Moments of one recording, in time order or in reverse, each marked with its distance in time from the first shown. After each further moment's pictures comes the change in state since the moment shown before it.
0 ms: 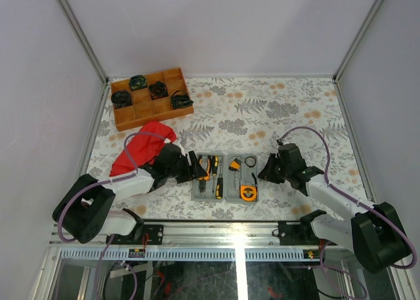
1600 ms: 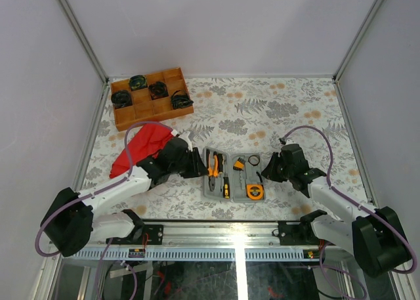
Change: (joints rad) left arm -0.140 -0.139 0.181 -0.288 -0.074 0.038; right arm -0.023 -0.032 -0.022 0.032 0.030 -0.053
